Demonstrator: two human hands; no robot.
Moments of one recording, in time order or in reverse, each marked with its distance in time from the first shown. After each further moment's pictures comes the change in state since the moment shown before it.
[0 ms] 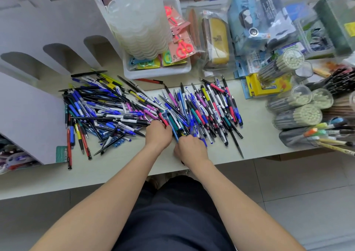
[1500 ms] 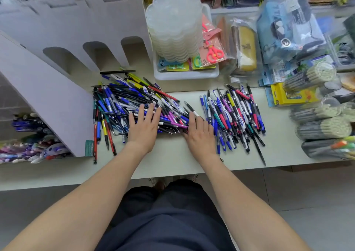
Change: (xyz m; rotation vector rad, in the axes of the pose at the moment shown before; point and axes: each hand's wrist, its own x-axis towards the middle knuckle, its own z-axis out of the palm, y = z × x) left_hand 0.012 -0.050 -0.126 1.221 0.094 0.456; right_hand 0.052 -0.030 0.042 -0.235 0.467 -0.113
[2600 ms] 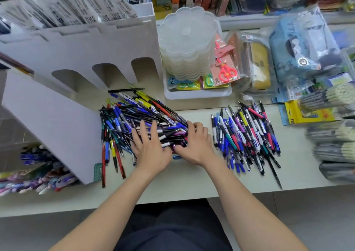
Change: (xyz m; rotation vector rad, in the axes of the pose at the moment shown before) left_hand 0.000 -0.006 -0.023 -0.753 0.034 -0.326; right_hand 0.068 -0.045 -0.047 0.458 -0.356 0.111
